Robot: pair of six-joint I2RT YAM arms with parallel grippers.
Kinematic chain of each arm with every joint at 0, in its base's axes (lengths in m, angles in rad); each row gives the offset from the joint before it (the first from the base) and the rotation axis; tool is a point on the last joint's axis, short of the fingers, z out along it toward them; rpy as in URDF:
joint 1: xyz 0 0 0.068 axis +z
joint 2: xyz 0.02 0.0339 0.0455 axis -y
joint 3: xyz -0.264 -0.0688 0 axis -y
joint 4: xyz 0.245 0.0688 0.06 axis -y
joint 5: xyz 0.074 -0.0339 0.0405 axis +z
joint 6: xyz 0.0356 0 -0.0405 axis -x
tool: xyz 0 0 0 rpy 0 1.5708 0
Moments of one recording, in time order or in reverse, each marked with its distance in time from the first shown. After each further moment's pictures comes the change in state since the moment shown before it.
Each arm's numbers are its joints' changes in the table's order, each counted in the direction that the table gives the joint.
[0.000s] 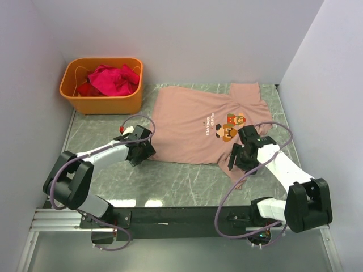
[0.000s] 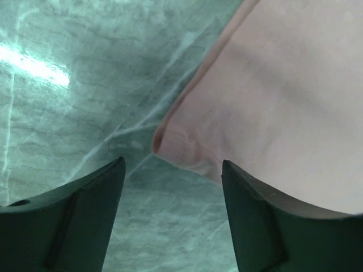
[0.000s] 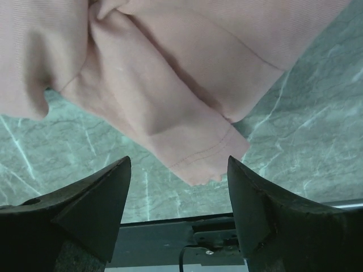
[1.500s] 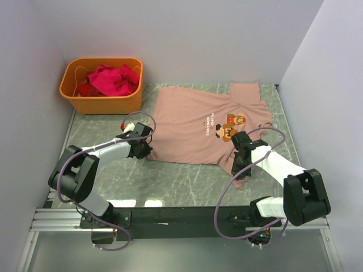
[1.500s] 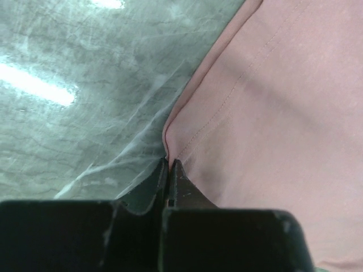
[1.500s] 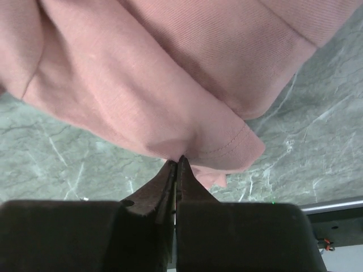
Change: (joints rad) left arm 0.022 -0.080 0.026 0.112 0.013 -0.001; right arm 0.074 -0.067 -0.076 0.040 -0.045 -0.073
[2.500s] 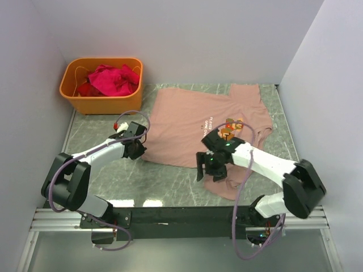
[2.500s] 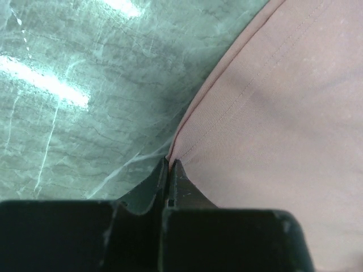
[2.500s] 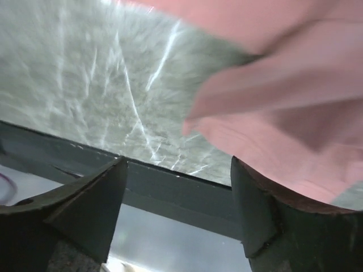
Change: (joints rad) left arm 0.049 0.098 -0.009 -0.114 0.031 -0.026; right arm 0.424 -0.102 0.196 0.033 0.262 -0.068
